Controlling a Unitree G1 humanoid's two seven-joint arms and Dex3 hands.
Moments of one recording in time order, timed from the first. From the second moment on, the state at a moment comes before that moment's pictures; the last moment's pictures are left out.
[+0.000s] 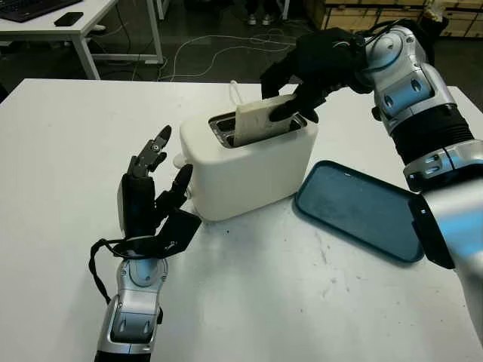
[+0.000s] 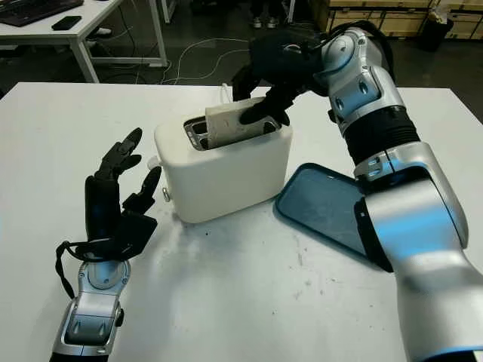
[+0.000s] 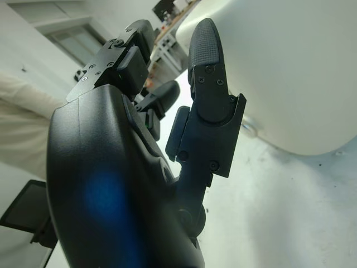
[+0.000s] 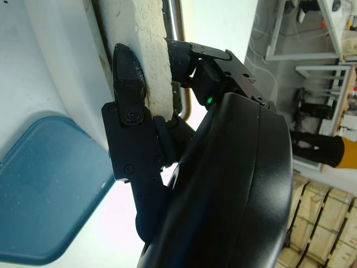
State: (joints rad) left arm -0.01 0.00 -0.06 -0.21 0.44 -0.02 0.30; right arm -1.27 -0.44 0.34 0.85 -0.28 0.12 0.97
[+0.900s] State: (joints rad) left arm -0.01 0.00 -0.06 -0.22 0.44 -0.02 0.30; right arm -1.19 -0.54 0.36 0.71 -0.38 -0.27 0.84
